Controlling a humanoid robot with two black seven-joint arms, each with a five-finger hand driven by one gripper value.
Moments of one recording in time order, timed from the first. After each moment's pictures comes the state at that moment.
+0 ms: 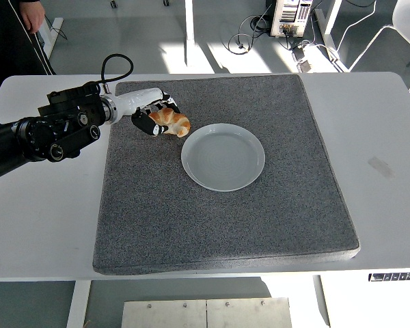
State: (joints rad) left arm -1.28 0.17 0.22 -0.58 0.83 -0.03 -0.21; right arm -0.10 0.00 -0.09 0.12 -0.07 0.00 0.35
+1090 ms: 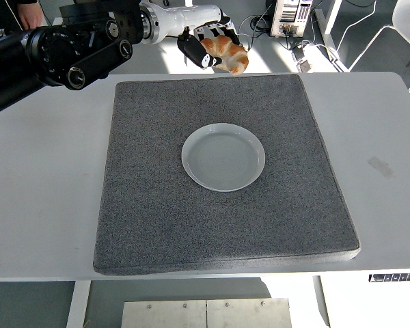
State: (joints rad) left arm -1.60 0.04 0.22 -0.57 0.82 -0.17 -0.23; right arm -0.10 0.00 -0.09 0.12 -0.07 0.00 0.35
